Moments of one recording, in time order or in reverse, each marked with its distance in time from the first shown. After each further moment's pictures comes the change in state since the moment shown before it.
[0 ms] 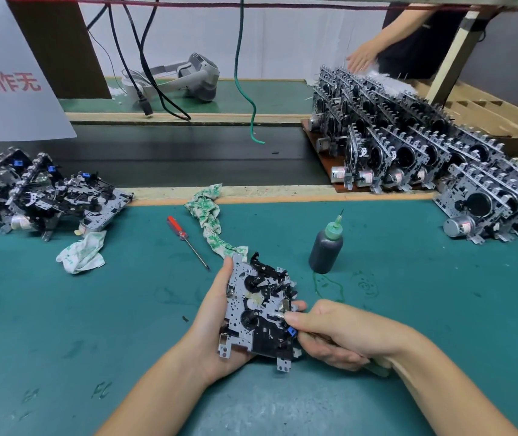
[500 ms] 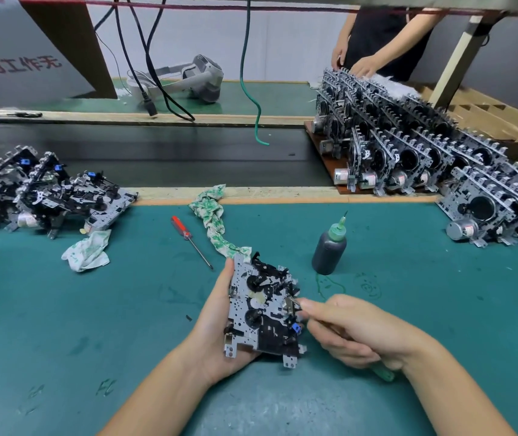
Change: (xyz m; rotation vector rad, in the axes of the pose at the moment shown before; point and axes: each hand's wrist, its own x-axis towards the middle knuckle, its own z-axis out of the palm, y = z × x) left_hand -0.001 -0.001 0.000 -0.010 -0.012 0.028; right_hand -0.008 0.003 -0.006 0.163 0.009 -0.084
